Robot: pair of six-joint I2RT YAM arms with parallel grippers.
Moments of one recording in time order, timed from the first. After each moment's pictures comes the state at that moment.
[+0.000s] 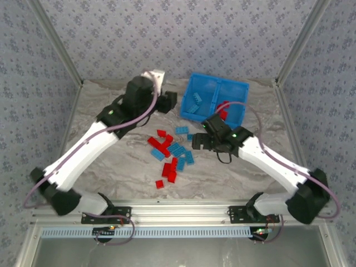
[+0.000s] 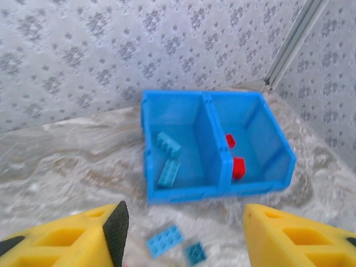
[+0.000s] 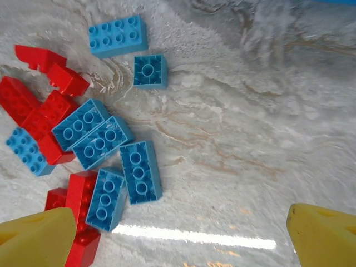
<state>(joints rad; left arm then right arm) -0.75 1.33 1.50 -0.58 -0.20 -0.28 0.71 1.33 1.08 -0.81 0.13 0.68</state>
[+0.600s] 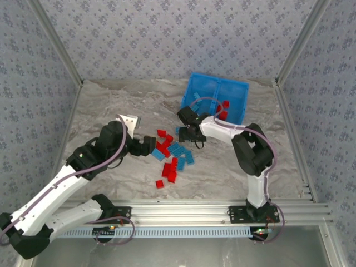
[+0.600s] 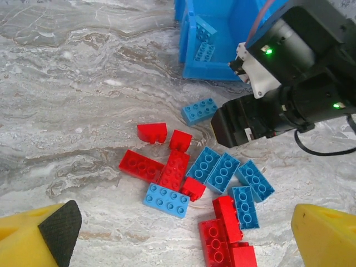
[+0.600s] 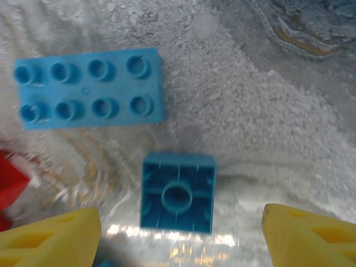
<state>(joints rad) -0.75 0.87 1.01 -0.76 -0.19 -0.37 0.67 1.97 1.38 -0.64 0.14 0.57</state>
